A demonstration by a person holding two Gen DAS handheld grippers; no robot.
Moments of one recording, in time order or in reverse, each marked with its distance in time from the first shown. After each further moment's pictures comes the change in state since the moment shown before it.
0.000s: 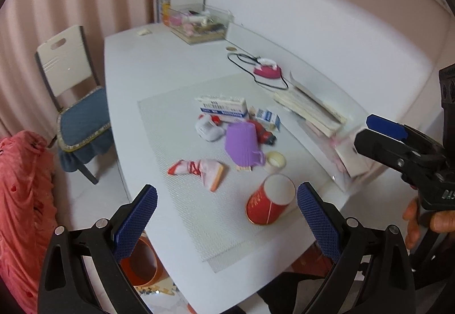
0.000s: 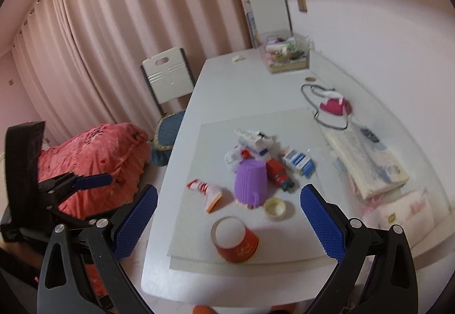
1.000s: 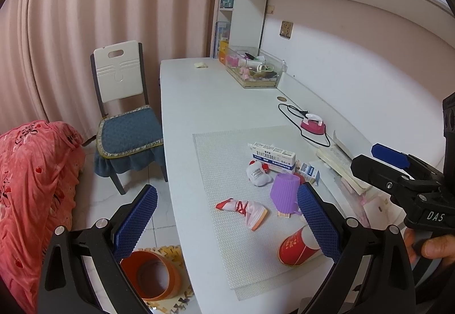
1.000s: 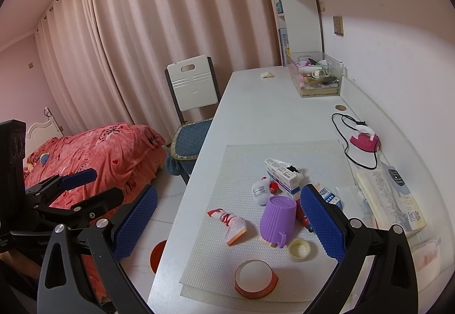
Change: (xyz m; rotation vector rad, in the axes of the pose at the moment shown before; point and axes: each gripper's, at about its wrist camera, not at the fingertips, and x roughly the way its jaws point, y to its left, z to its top) left arm -0.035 0.041 -0.011 -0.219 -0.266 0.180; right arm 0.030 0.043 0.036 -0.130 -0.083 0.060
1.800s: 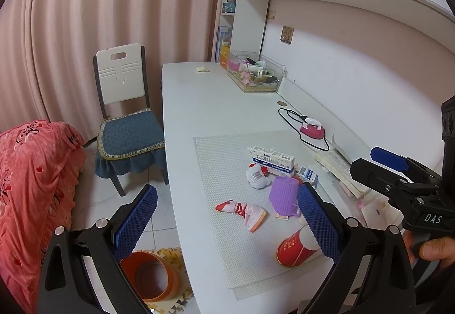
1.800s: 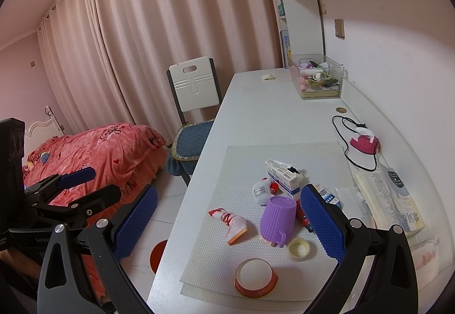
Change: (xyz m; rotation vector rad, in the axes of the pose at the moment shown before) left arm -0.002 -0.004 0.005 -0.008 -0.018 -0.003; right arm -0.005 0.000 -0.002 -0.009 -0.009 0.002
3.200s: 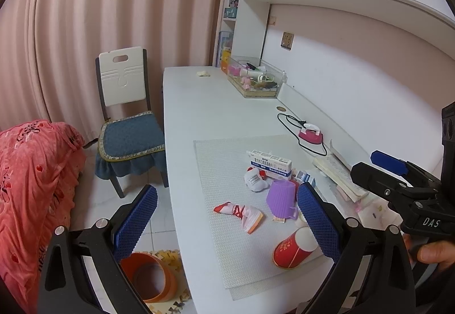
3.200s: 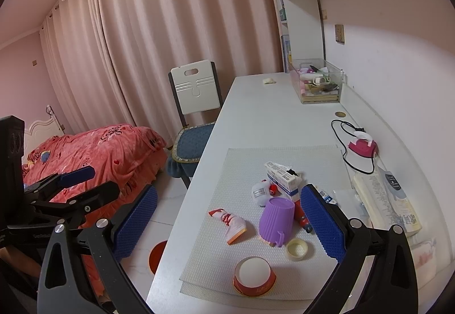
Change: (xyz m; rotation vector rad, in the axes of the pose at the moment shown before) left arm -0.002 -0.003 0.002 -0.004 -0.013 0.002; right arm -0.008 0.001 0.001 -0.014 -0.017 -0.001
